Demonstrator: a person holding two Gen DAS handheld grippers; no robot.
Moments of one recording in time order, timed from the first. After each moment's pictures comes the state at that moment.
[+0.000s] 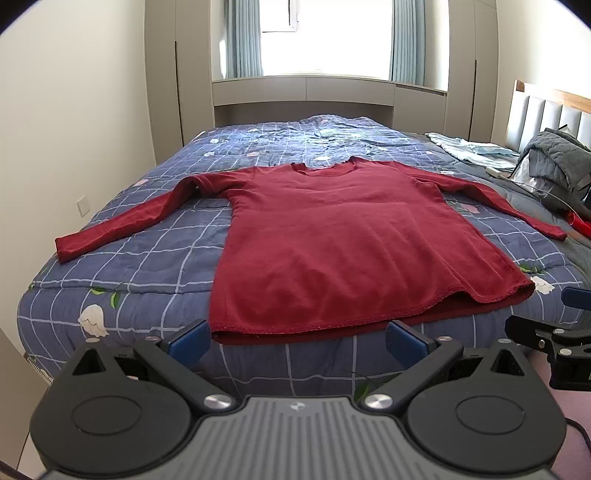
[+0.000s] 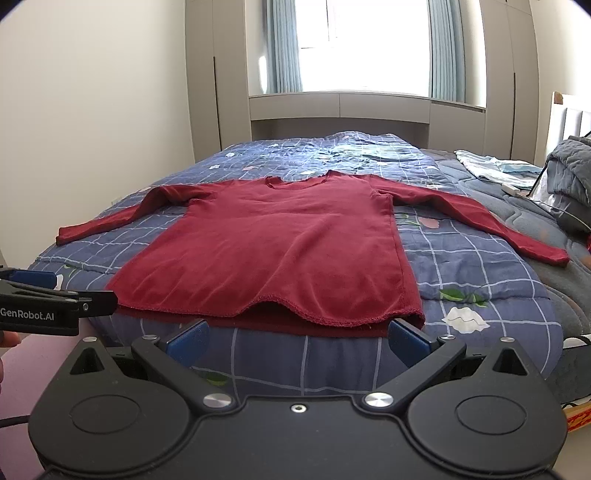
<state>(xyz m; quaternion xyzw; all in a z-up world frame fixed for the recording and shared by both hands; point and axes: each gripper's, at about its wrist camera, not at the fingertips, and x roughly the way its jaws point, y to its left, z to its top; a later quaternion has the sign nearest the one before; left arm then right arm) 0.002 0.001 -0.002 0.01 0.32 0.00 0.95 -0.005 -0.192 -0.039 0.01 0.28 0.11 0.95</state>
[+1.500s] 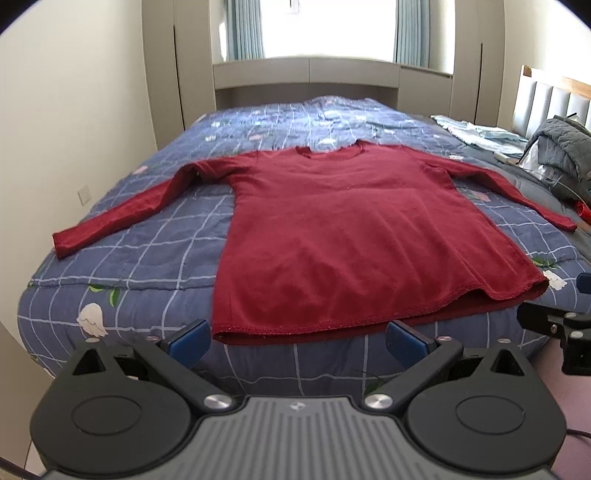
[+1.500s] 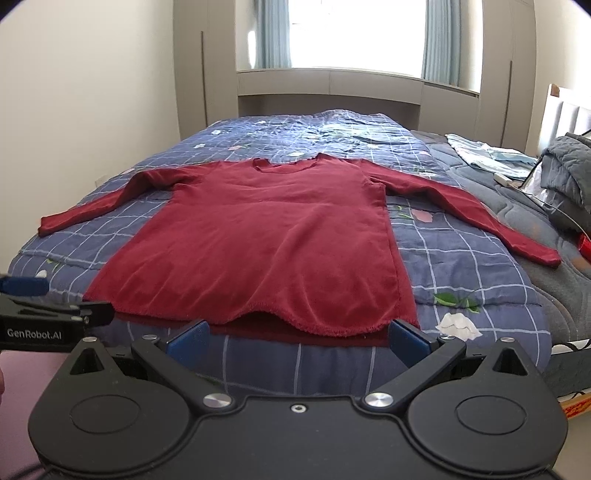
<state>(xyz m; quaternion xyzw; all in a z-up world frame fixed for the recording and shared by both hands) 0.030 0.005 -0.003 0.01 0.36 0.01 0.93 0.023 -0.179 -0.021 -0.01 0.32 0.08 0.94</state>
